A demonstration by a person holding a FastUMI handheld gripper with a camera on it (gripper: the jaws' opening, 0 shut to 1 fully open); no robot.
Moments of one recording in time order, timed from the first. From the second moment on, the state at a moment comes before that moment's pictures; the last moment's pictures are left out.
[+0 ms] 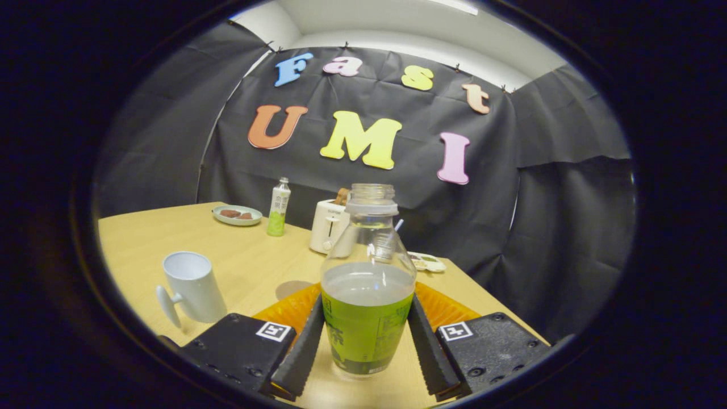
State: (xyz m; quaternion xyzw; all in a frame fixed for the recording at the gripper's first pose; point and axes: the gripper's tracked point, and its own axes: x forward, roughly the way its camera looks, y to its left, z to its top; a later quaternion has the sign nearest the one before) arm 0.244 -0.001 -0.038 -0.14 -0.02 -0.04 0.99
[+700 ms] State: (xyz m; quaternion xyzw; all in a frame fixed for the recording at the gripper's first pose) arm 0.234 -0.009 0.029 -0.38 -0.06 -0.14 0.91
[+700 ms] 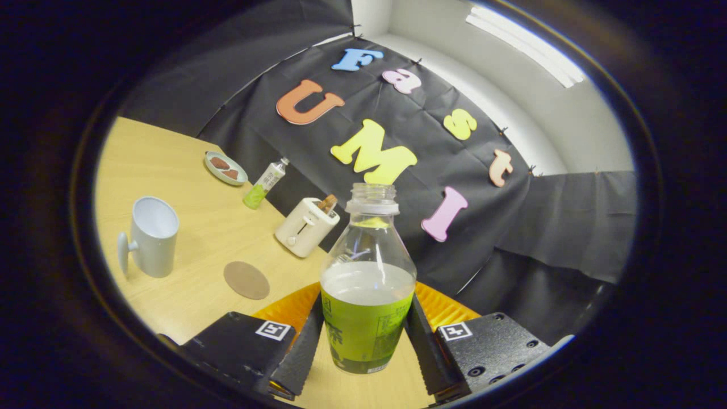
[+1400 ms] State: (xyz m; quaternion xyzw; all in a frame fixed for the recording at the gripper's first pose) arm 0.227 0.059 0.024 -0.59 -0.08 -0.19 0.78
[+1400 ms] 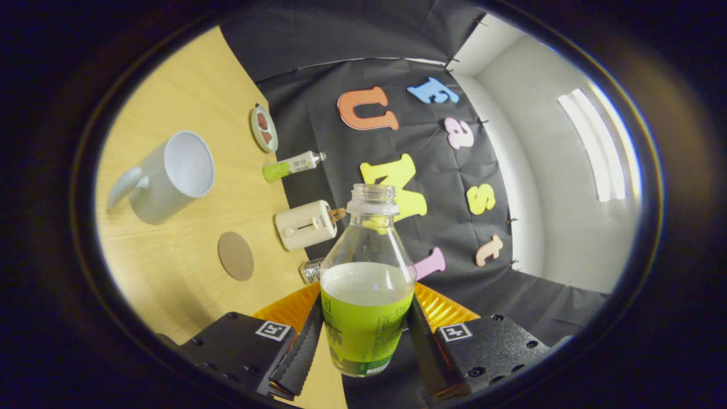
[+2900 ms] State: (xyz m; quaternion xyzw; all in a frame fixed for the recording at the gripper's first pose) arm 0.238 0.109 0.051 -0.79 -0.08 -0.22 0.57
